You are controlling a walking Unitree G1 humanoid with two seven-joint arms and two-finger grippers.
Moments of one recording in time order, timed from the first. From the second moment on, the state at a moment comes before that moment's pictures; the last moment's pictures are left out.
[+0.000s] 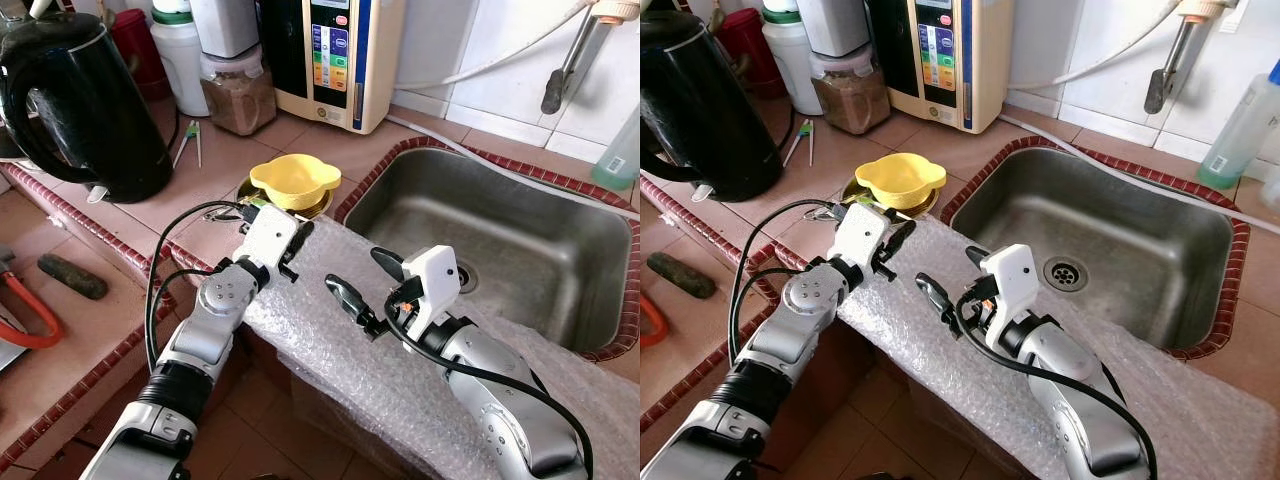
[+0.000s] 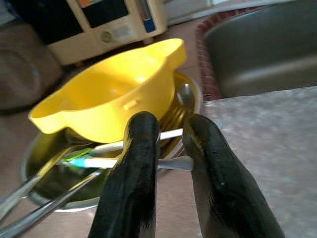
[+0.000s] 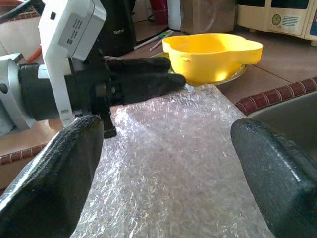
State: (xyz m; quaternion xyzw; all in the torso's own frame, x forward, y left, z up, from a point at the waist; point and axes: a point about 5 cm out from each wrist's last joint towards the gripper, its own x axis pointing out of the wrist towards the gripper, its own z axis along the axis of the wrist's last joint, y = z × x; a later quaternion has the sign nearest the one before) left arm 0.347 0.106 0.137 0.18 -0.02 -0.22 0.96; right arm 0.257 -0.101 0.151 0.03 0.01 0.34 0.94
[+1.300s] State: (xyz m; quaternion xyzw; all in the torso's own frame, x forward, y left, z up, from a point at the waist) left arm 0.326 0.133 0.176 0.19 -0.09 -0.06 0.97; right arm 0.257 -0.102 0.151 0.03 0.01 0.34 0.94
